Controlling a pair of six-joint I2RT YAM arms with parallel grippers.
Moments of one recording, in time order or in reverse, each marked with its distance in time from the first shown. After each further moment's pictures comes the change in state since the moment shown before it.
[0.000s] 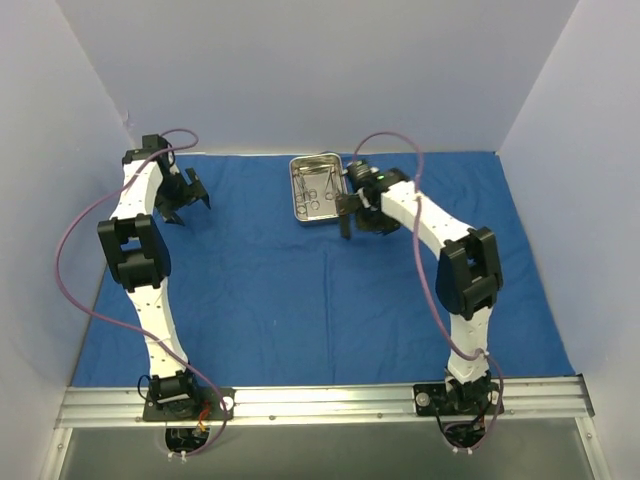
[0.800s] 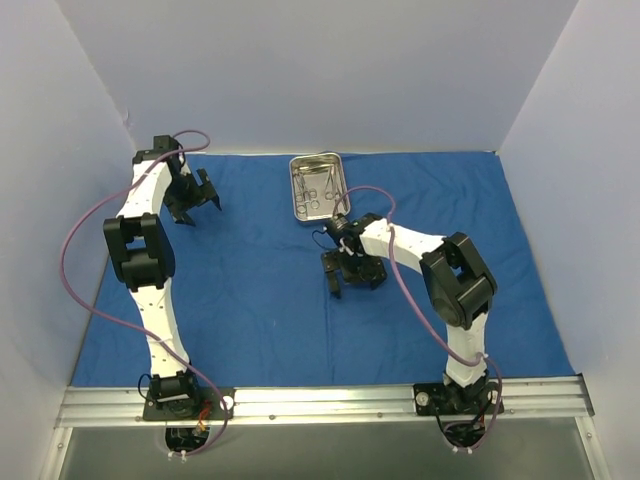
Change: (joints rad) left arm -0.048 -0.035 -0.056 0.026 0.044 0.004; right arm 0.201 -0.037 -0.399 0.105 -0.130 0.086
